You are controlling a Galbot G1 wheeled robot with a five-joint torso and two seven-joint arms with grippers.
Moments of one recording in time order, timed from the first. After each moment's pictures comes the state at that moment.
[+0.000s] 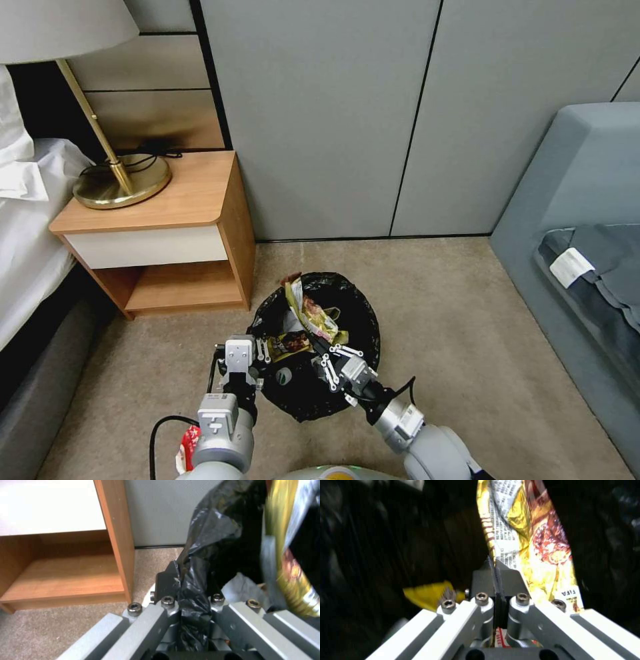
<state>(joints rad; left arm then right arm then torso) 1.82 -1.48 -0.29 -2.32 0.05 0.25 -0.24 -1.41 1.22 0.04 1.75 0.04 0.41 -0.25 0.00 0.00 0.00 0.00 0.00</state>
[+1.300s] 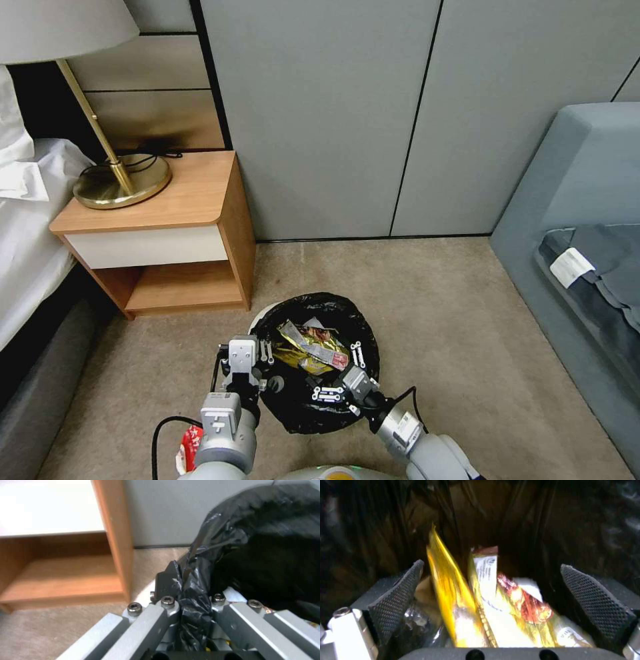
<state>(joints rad) 1.81 -1.49 -0.30 -2.33 0.05 0.25 -0.25 -1.44 1.20 0.06 1.73 -0.03 0.43 -0.24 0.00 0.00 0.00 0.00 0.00</state>
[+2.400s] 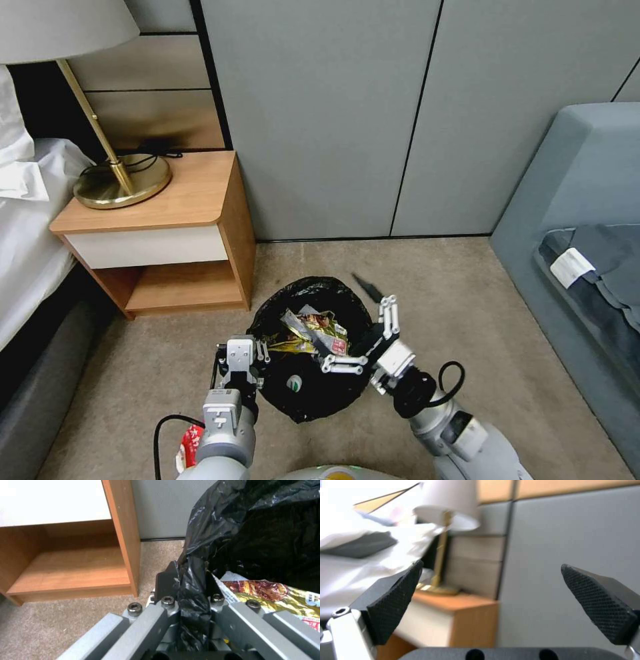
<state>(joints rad) 1.80 -1.49 -0.30 -2.29 0.05 0.29 -0.26 -1.58 1.21 0.22 2.20 0.09 0.50 -0.18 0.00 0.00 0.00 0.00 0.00</state>
